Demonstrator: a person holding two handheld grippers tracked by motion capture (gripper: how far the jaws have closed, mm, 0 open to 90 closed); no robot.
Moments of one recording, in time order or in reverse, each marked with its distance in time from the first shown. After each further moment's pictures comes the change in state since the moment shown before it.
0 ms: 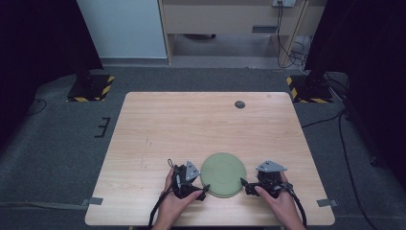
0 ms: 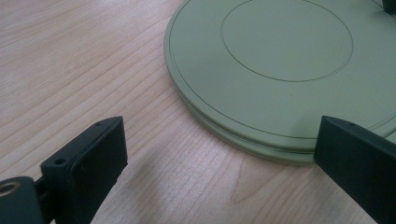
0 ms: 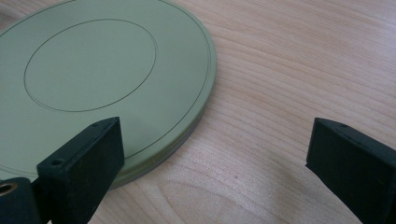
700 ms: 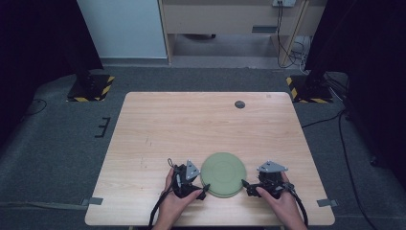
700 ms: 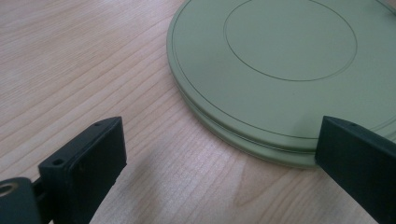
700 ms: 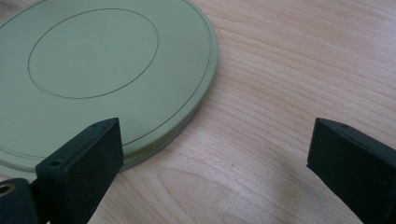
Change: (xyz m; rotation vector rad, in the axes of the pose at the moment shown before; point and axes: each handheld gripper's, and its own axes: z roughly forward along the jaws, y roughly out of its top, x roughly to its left) left arm 0.002 0.001 0.002 0.006 0.004 -0.013; right arm -0.003 -0.002 -0.003 0.023 0.013 -0.004
